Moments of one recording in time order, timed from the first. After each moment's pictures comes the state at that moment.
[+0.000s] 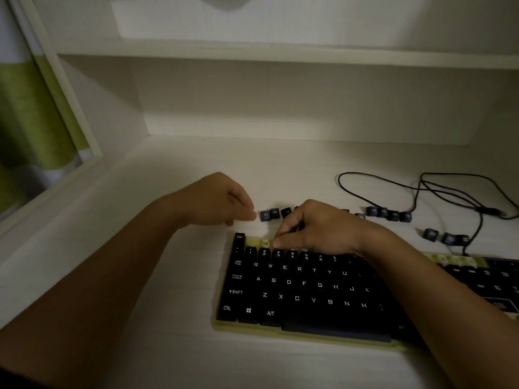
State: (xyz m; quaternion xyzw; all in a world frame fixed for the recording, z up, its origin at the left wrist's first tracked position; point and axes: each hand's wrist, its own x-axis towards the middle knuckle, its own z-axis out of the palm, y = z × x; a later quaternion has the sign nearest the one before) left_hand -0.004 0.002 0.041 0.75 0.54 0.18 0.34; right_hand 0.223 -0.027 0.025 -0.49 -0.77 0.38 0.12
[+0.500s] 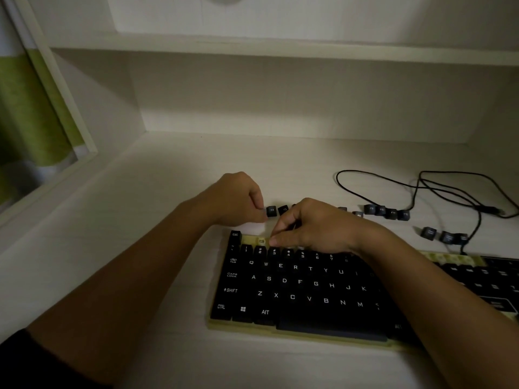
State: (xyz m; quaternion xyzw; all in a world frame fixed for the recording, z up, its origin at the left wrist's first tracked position) left_hand 0.031 0.016 0.025 0.80 0.54 0.17 0.20; right_hand 0.224 -0.025 0.023 -0.49 -0.77 0.38 0.13
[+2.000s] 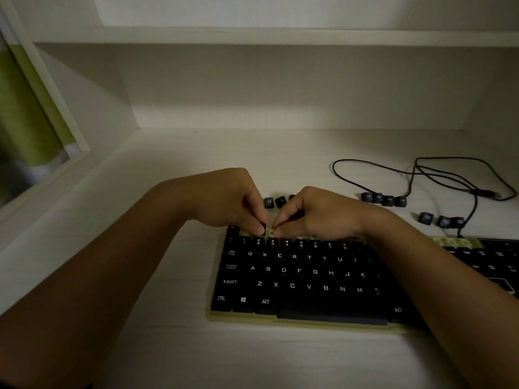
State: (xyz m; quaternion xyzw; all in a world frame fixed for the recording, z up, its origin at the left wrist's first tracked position) left_hand 0.025 -0.019 0.062 0.85 0.44 0.05 0.30; right_hand 0.230 -0.024 0.026 -0.47 -0.79 0.38 0.12
